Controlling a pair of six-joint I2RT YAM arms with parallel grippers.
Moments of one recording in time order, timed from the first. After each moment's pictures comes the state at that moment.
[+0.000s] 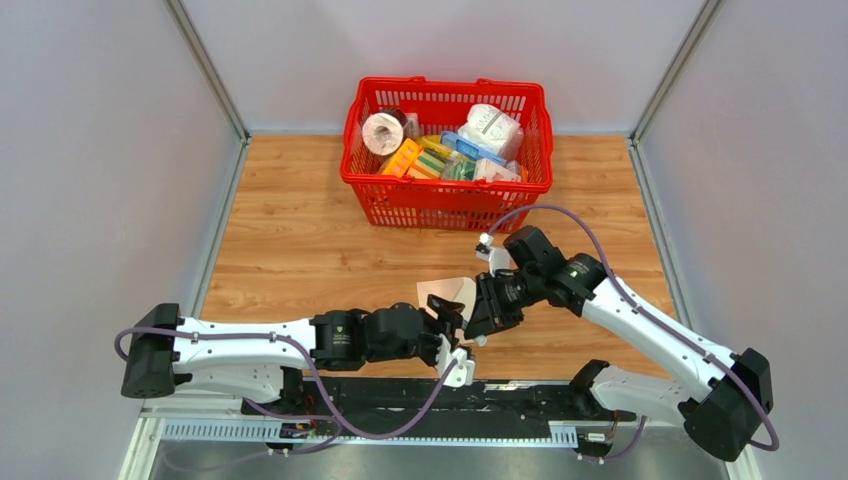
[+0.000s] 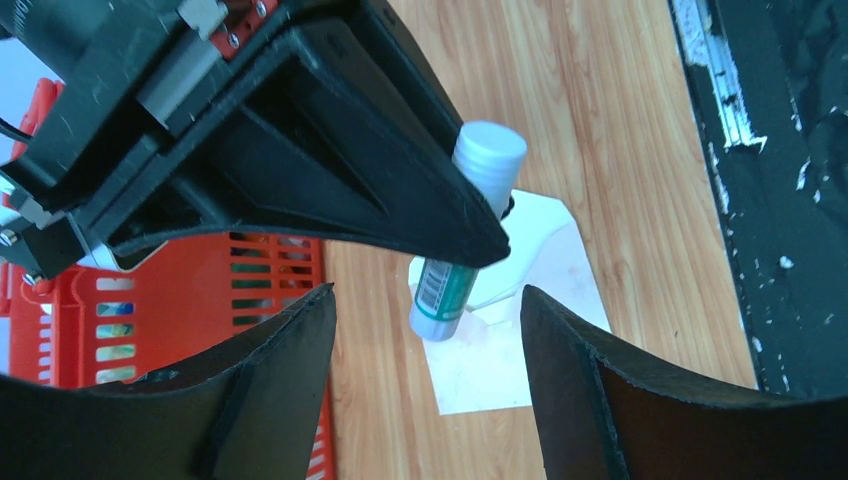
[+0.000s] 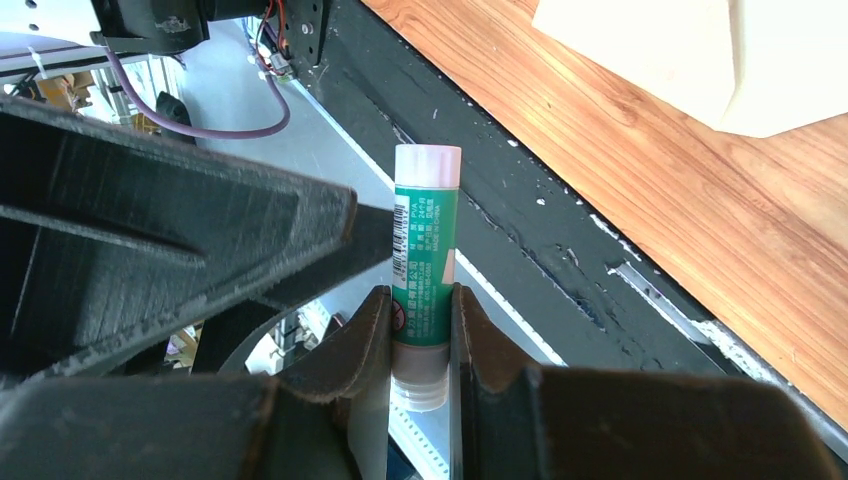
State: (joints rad) left arm -1.42 1.11 0.73 -0.08 -0.13 0.79; right arm 0.73 1.07 0.89 -0.80 -0.63 0.61
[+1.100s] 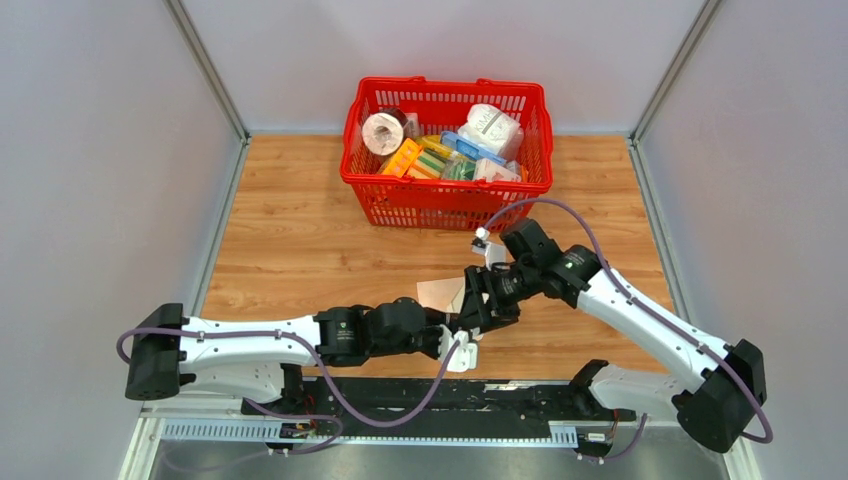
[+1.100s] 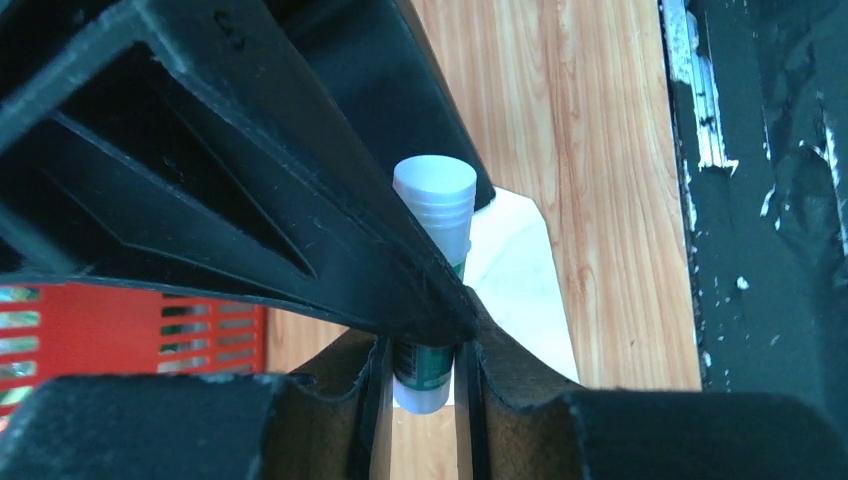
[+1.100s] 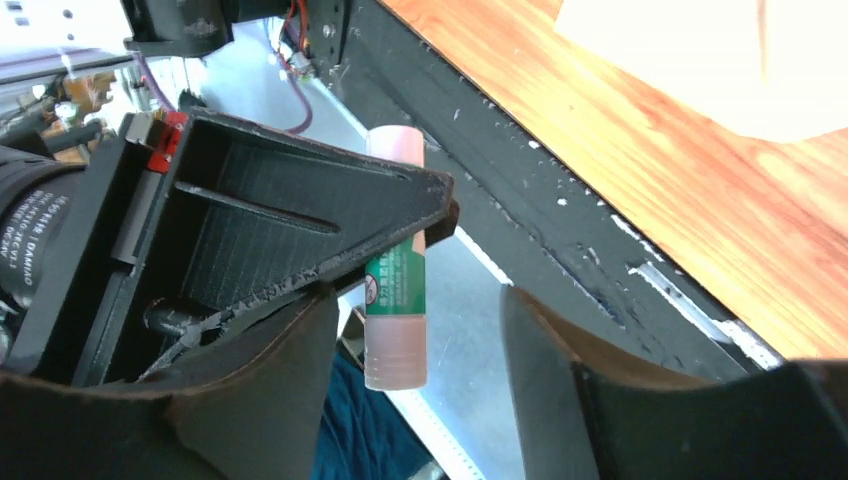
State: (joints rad) left arm -1.38 1.13 0.73 -0.07 -0.08 0.66; right arm 0.72 1.13 0.94 -0.79 -0.70 0.63
